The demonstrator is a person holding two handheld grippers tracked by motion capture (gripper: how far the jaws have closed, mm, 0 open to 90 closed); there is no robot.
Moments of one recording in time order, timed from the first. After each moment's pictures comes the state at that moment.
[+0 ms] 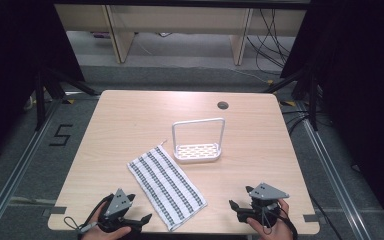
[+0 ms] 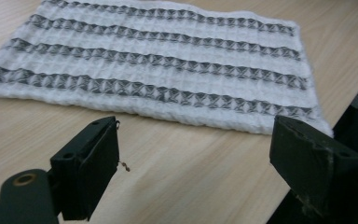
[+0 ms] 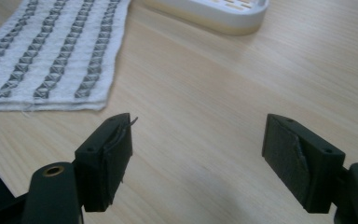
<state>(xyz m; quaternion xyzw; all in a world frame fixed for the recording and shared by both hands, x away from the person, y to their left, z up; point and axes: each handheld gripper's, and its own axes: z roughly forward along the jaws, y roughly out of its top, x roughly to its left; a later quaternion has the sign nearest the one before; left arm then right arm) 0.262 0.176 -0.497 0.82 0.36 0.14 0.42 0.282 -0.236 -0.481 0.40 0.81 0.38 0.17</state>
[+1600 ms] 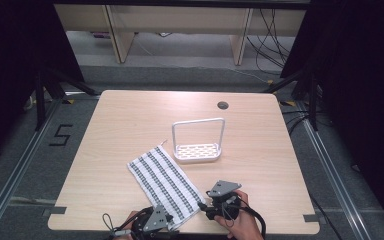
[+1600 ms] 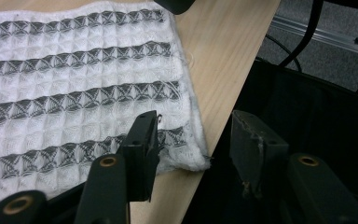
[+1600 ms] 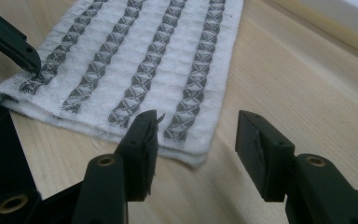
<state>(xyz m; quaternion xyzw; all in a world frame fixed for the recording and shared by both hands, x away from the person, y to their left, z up) 0.249 0.102 -0.509 0.90 0.22 0.08 0.38 0.307 -0.151 -0.500 0.30 0.88 0.35 0.11</state>
